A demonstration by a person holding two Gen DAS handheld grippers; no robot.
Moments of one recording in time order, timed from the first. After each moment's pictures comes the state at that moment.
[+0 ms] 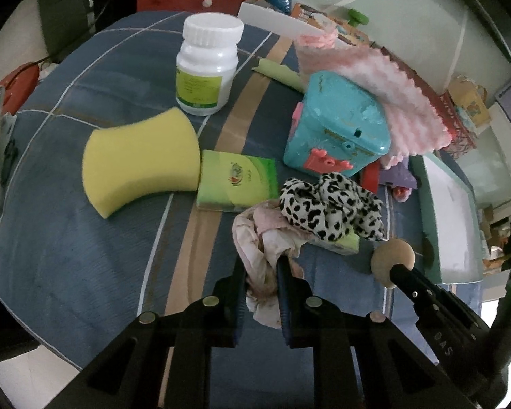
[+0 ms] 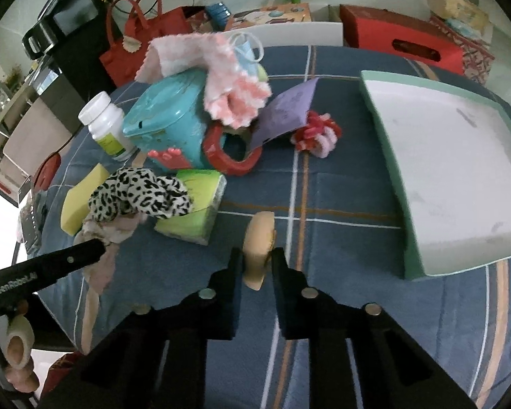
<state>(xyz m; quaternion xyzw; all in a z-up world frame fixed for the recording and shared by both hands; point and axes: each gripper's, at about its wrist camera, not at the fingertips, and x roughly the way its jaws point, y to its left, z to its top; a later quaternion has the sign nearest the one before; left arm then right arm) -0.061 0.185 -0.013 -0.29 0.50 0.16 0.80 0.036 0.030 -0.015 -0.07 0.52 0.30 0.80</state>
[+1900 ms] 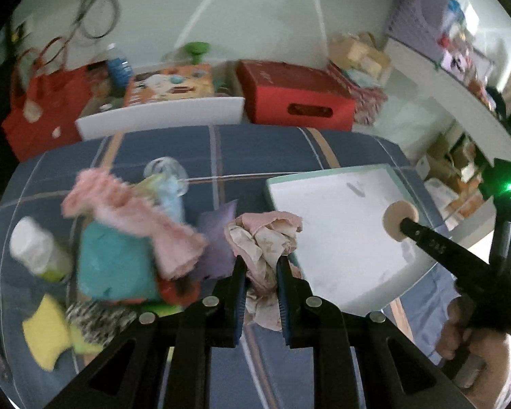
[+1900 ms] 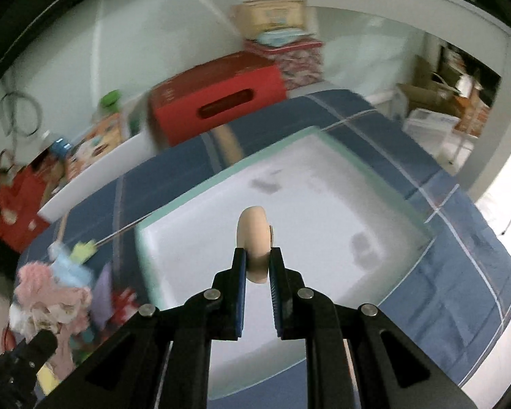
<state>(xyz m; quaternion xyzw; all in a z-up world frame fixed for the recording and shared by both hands) 0.079 0.058 0.092 -0.10 0.46 0.01 0.88 0.148 -0.142 0.060 0.09 0.47 0.01 0.88</state>
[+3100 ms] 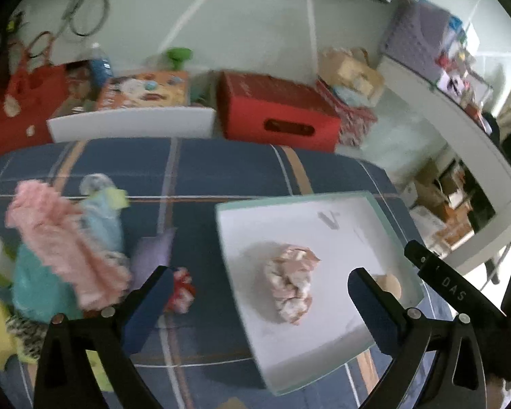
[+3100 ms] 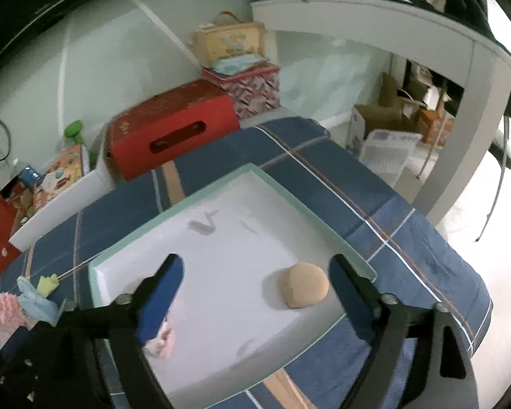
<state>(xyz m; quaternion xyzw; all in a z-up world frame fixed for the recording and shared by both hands) 0.110 0.031 0.084 -0.16 0.41 0.01 0.90 0.156 -0.184 0.079 0.07 0.42 -0.04 0.90</state>
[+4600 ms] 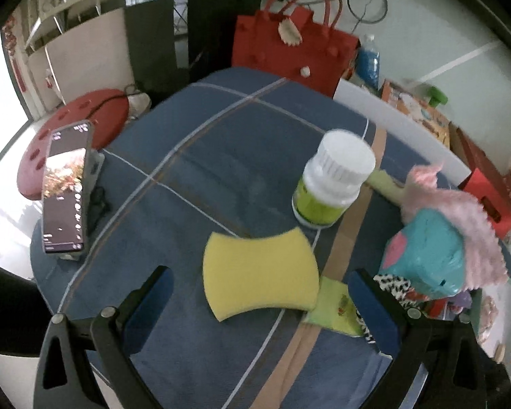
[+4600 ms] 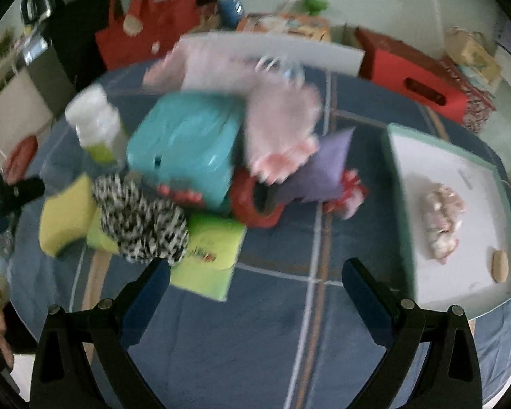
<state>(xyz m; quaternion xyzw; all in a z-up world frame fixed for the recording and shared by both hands) -0.076 0.284 0.028 -0.27 0.43 0.35 0.79 0.030 0.090 0.005 -0.15 0.51 0.27 0.80</state>
